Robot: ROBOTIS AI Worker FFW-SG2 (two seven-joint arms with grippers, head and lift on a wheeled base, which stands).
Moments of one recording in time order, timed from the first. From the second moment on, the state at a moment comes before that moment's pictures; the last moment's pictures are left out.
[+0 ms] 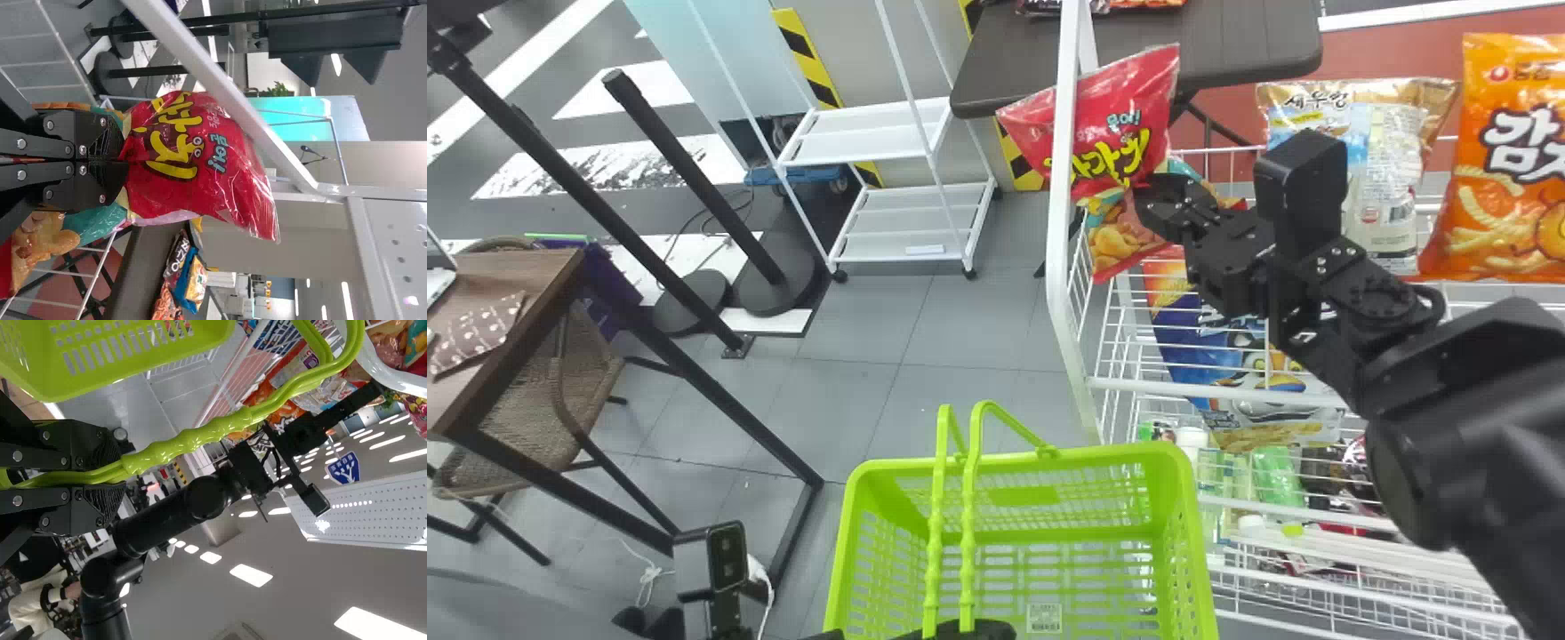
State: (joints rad) left arm 0.70 0.13 0.56 -2.09 0.46 1.00 -1.57; right arm -0.22 0.00 0.48 -1.43 -0.08 0.11 0.24
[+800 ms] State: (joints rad) left arm 0.68 0.14 0.57 -2.09 0.46 1.01 -1.57; right arm 0.43 -0.04 0.33 -2.17 0.10 0.31 0.22
